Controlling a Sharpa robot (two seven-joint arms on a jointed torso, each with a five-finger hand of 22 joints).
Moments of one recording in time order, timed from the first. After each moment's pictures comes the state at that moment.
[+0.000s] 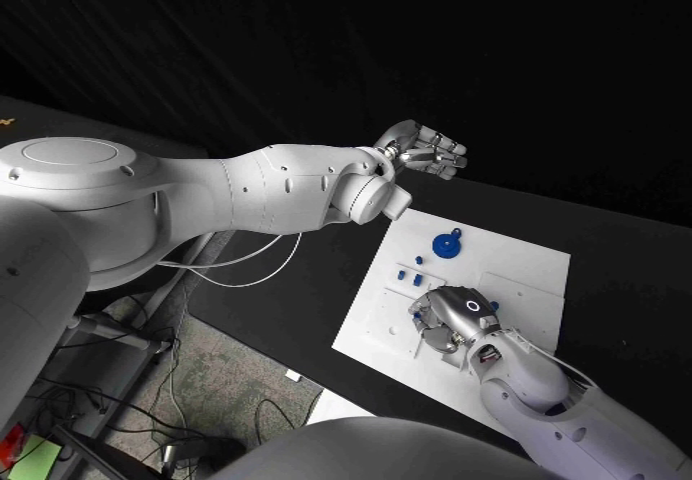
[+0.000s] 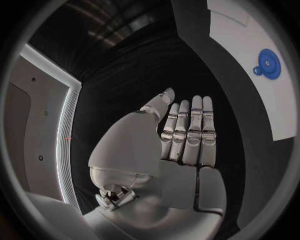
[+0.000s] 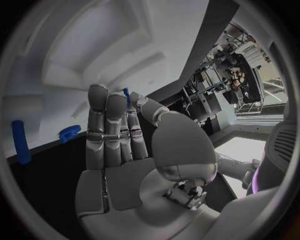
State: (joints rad) left arm 1.30 -0.67 -0.10 1.22 -0.22 -0.37 0.28; left_hand 1.38 -0.02 0.23 -0.16 0.18 1.06 0.14 0.06 0.06 1.12 0.13 0.06 0.06 1.17 0.11 0.07 0.07 0.07 1.00 0.09 0.08 0.48; right arm 0.71 -0.40 0.20 1.30 -2.09 -0.32 -0.10; right_hand 1.20 -0.05 0.59 -0.26 0.18 1.20 0.10 0.06 0.07 1.27 0.05 0.06 0.06 1.44 -0.06 0.81 0.70 0.12 1.46 -0.08 0.37 1.15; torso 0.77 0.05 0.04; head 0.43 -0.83
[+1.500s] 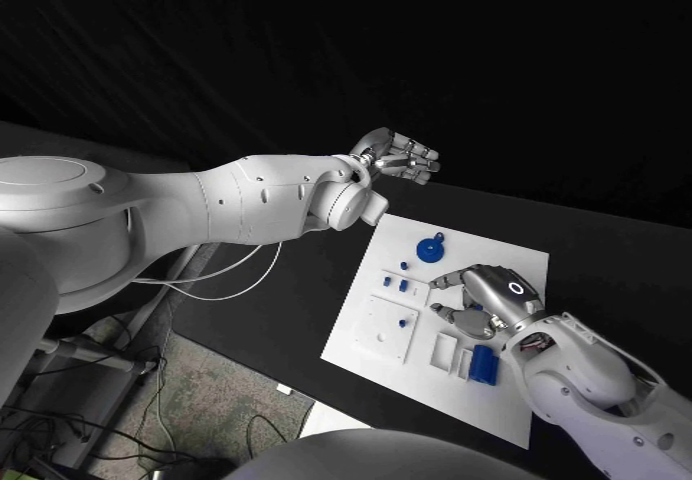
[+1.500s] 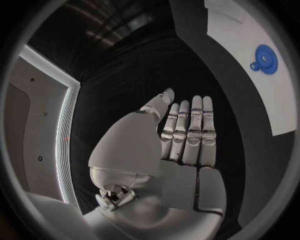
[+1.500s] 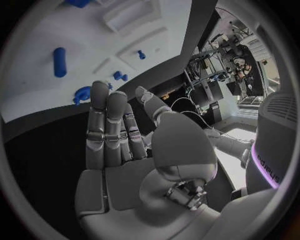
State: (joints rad) left arm 1.30 -0.69 -0.10 1.22 -0.22 -0.36 0.28; left_hand 1.38 -0.02 0.23 -0.15 0.18 1.06 0.14 0.06 0.06 1.11 0.13 0.06 0.06 1.17 0.11 0.07 0.07 0.07 1.00 0.09 0.08 0.48; right arm 0.74 -0.61 0.31 1.54 -1.99 -0.31 -0.09; right_hand 1.19 -0.09 0.31 -0.27 0.26 1.07 0.10 0.06 0.06 1.12 0.09 0.06 0.06 1.43 -0.02 0.82 0.64 0.16 1.47 -0.04 0.35 1.05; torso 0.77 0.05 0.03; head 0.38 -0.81
